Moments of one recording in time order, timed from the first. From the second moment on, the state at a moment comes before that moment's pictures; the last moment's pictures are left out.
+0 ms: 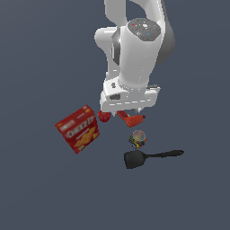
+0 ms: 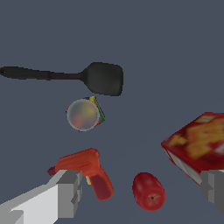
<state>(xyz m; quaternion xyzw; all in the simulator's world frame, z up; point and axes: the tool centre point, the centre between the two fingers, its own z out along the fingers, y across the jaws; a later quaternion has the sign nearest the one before) 0.003 0.045 0.246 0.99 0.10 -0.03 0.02</state>
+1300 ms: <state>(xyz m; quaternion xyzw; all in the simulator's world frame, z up) 0.018 0.120 0.109 0.95 0.30 0.00 0.00</state>
